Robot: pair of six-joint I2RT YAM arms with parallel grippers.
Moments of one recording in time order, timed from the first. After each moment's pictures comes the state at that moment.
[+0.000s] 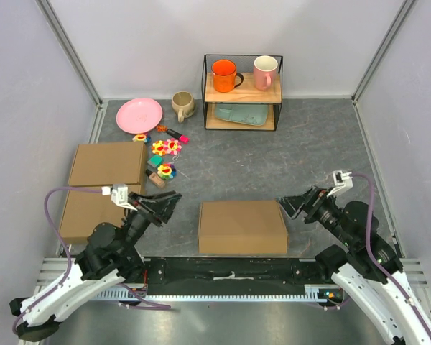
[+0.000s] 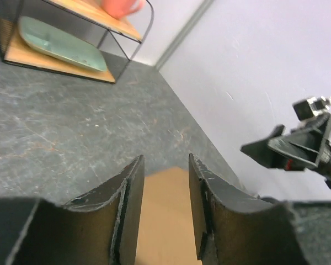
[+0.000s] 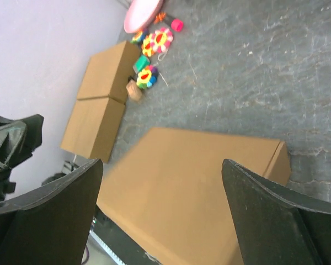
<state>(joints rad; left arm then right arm) -0.96 0.06 0.30 -0.07 -0.32 -0.60 0.52 0.25 0.57 -0.54 -0.11 0.76</state>
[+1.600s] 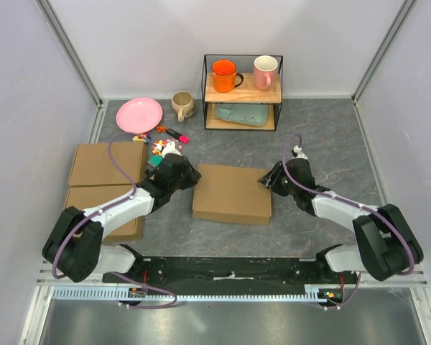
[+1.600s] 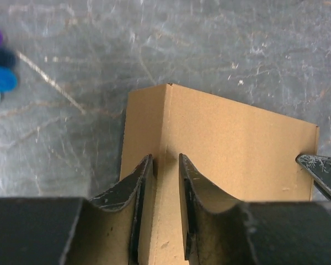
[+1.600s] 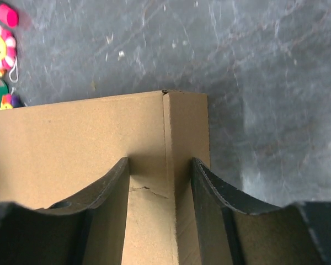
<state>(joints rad) -0.58 1.30 0.62 0.07 -0.15 -0.81 0.40 1.32 0.49 0.18 -0.06 0.80</state>
